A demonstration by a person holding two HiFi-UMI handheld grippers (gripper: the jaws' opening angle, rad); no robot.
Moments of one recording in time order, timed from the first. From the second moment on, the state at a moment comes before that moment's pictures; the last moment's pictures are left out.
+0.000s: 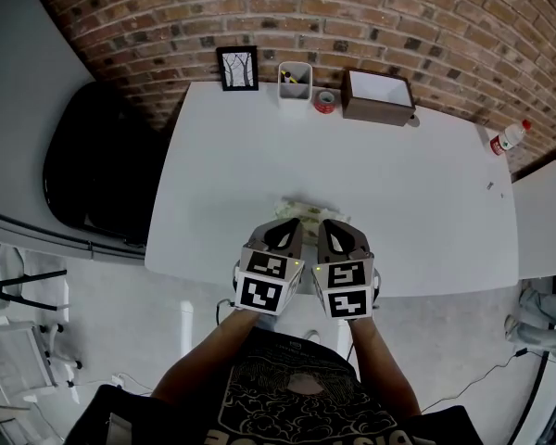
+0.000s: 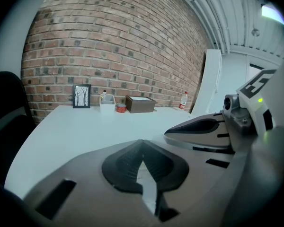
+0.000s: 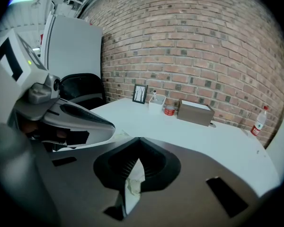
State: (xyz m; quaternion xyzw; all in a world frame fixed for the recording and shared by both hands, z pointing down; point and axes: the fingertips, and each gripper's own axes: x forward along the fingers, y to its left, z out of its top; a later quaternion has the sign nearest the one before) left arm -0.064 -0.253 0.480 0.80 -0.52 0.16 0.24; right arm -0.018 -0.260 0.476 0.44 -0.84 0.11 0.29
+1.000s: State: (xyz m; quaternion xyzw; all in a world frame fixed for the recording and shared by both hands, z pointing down) left arm -0.054 -0.207 0.457 0.79 -0.56 0.14 0.21; right arm -0.019 -0.221 0.440 0.41 -0.87 0.09 0.25
